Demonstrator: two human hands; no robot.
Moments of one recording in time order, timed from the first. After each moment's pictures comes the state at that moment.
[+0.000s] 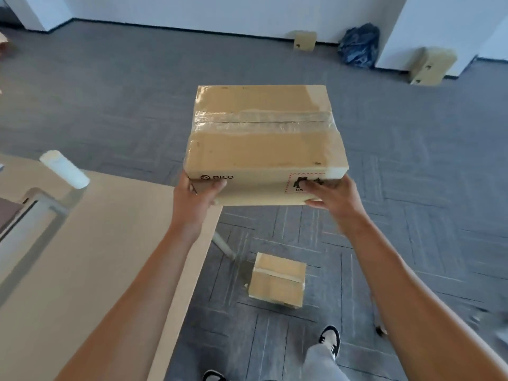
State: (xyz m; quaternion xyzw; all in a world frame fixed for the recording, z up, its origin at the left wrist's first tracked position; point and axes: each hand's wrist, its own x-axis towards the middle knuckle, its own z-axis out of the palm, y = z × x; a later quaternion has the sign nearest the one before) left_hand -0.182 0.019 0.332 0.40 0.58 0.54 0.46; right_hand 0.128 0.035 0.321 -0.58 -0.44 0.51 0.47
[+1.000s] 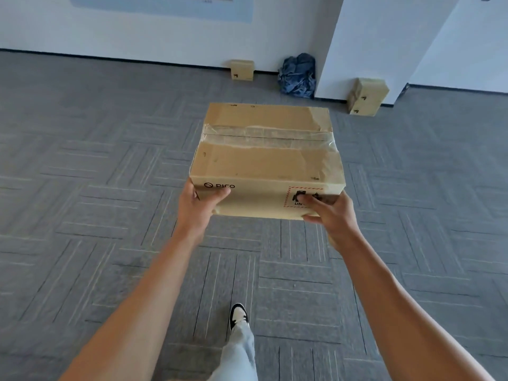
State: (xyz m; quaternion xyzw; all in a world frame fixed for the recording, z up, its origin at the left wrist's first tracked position) left_hand 0.299 0.509 0.326 0.45 0.53 0.49 0.52; right_hand 0.586 0.465 0.308 -0.62 -0.38 0.43 0.53
